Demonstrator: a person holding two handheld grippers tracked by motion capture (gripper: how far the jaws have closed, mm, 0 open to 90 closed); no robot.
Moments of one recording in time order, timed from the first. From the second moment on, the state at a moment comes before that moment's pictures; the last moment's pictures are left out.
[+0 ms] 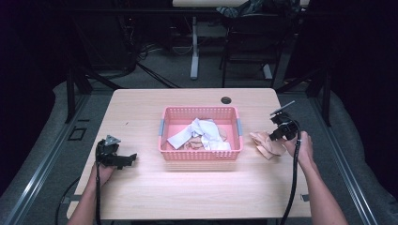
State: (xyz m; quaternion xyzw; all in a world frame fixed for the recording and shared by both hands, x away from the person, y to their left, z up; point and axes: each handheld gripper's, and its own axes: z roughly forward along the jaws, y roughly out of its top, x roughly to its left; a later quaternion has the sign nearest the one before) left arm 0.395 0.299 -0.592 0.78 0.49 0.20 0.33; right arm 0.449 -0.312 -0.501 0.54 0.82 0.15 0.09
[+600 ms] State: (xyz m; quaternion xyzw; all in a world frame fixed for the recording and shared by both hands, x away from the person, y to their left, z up) left arm 0.394 0.299 -0.592 0.78 0.49 0.20 0.33; right arm 0.456 -0.318 -0.528 0.56 0.81 0.14 0.07
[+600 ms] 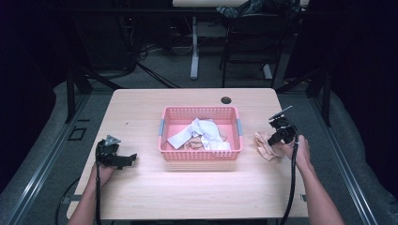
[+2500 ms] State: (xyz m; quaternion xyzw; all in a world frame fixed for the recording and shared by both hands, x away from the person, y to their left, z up) left arm 0.392 0.299 -0.592 0.79 0.48 0.20 0.33; right arm 0.361 -0.326 -0.506 0.47 0.86 0.18 0.10
